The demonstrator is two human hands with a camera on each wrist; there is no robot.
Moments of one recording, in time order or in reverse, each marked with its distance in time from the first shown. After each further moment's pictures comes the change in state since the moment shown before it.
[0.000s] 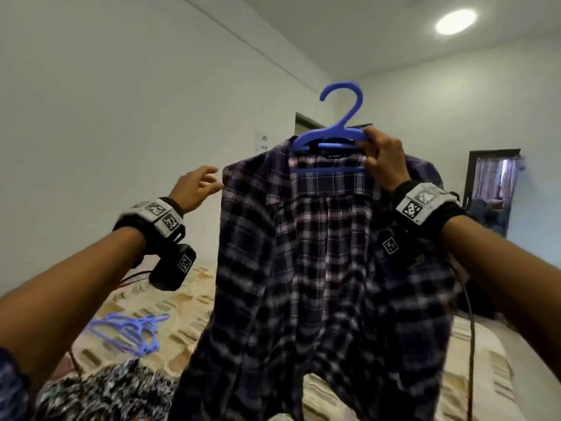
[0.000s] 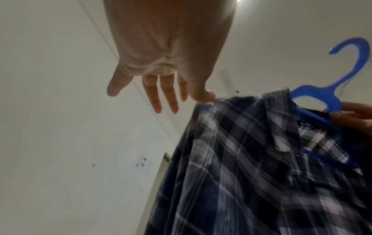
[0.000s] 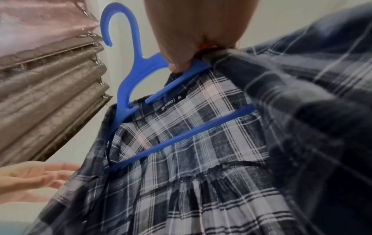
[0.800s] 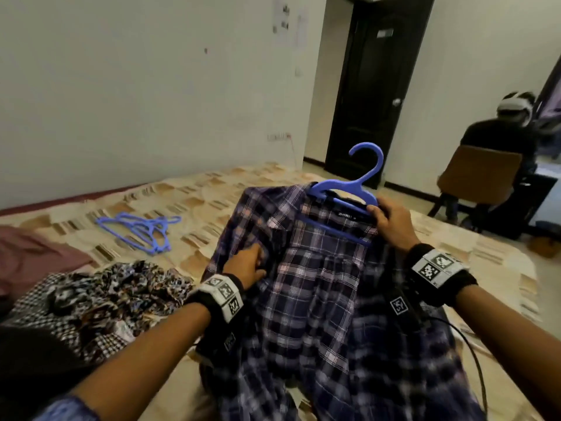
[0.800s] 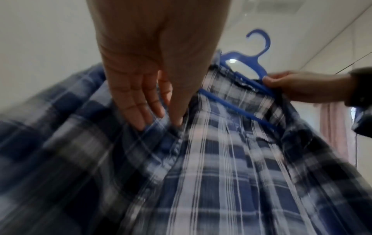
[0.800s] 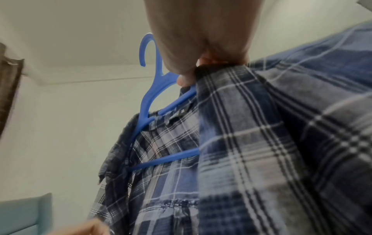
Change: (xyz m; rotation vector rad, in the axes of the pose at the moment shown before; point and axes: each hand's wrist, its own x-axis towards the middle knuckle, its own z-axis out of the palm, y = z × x) left_hand -0.182 -0.169 0.257 0.288 -0.589 -0.361; right_hand -0.274 0.139 0.167 0.123 -0.443 0.499
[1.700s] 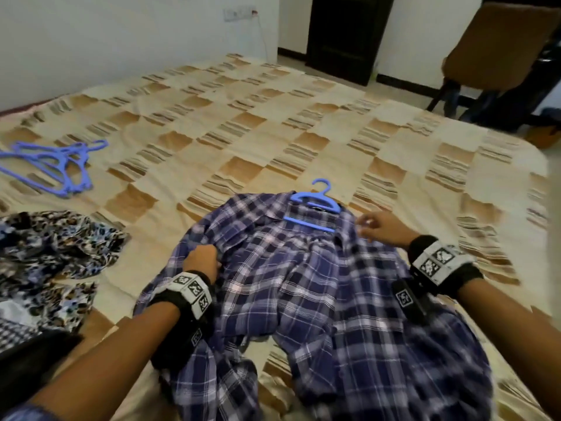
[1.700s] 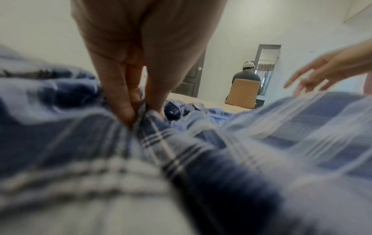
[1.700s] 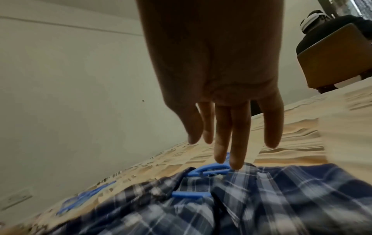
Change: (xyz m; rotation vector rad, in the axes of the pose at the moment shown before) left_hand 0.059 -0.062 0.182 0.335 -0.303 -0.363; right_hand -0.084 0.213 0.077 -0.180 -0.715 0.496
